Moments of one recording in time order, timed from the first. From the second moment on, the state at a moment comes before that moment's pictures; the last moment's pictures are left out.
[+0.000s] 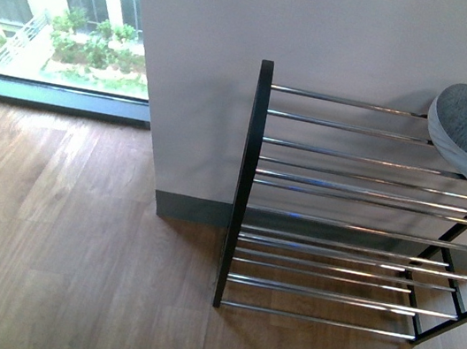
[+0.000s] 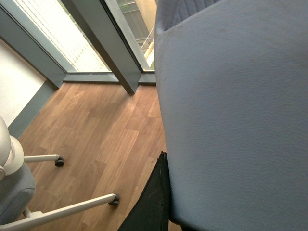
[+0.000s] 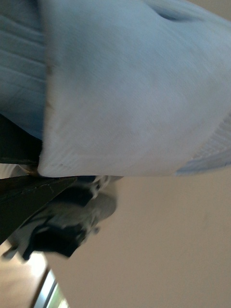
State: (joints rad) left arm -0.15 0.81 0.28 0.14 -0.56 0.14; right arm -0.08 0.96 0.34 0.42 -0.17 -0.40
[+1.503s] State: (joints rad) left arm -0.15 0.81 0.28 0.14 -0.56 0.14; right arm 0.09 2.26 1.07 0.71 0.18 -0.68
